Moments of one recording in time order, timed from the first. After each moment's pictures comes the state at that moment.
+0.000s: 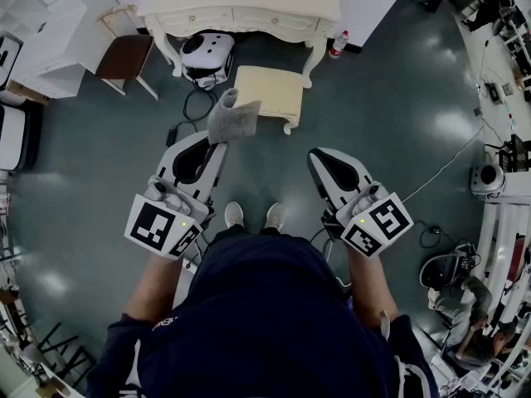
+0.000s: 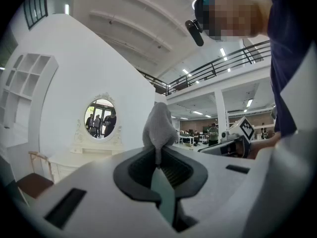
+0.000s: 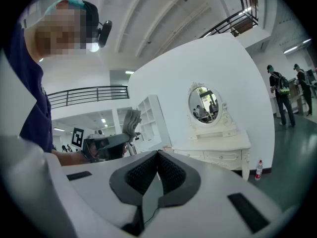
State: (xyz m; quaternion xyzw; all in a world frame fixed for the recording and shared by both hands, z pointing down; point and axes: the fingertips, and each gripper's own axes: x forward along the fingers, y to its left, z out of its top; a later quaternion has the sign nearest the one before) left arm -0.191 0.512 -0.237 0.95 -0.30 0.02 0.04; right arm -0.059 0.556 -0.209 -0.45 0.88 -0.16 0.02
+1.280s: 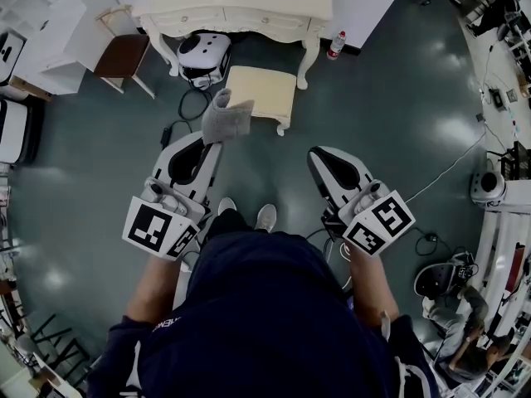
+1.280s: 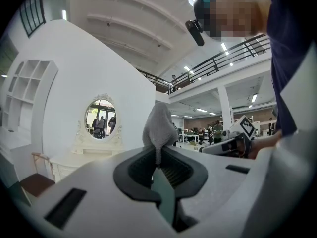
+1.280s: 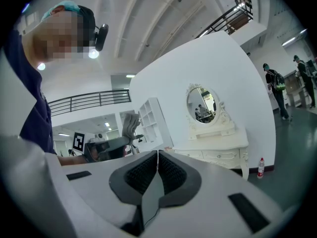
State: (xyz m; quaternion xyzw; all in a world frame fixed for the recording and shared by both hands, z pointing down) left arm -0.131 0.529 -0.226 0.94 -0.33 0.02 0.03; right arm 0.011 0.570 -0.199 -0.43 0.89 -0.17 0.04
